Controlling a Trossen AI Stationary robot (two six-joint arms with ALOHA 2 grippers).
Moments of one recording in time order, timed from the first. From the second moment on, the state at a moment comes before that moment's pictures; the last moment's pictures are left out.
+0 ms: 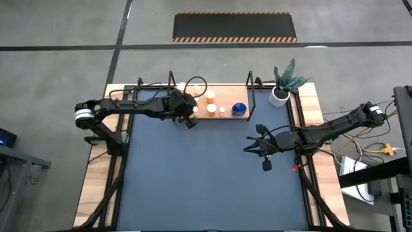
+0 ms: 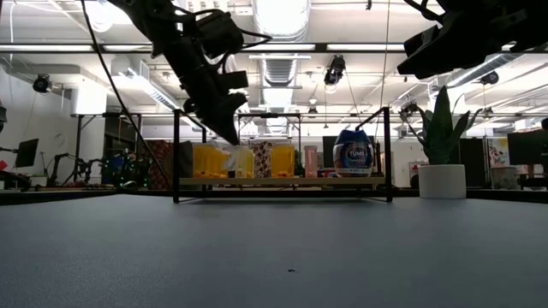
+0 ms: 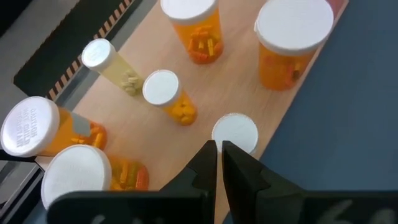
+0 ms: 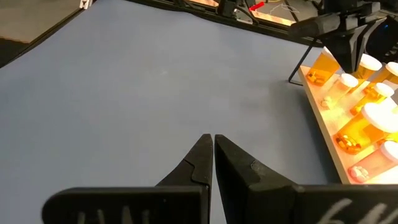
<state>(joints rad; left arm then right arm) 0.31 1.54 1.04 -0.36 -0.34 -0.09 0.27 0.92 0.47 0.01 0.18 -0.11</state>
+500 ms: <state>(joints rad) 0.31 1.54 1.03 -0.34 -0.34 -0.10 0.27 0.92 0.47 0.01 0.18 -0.11</state>
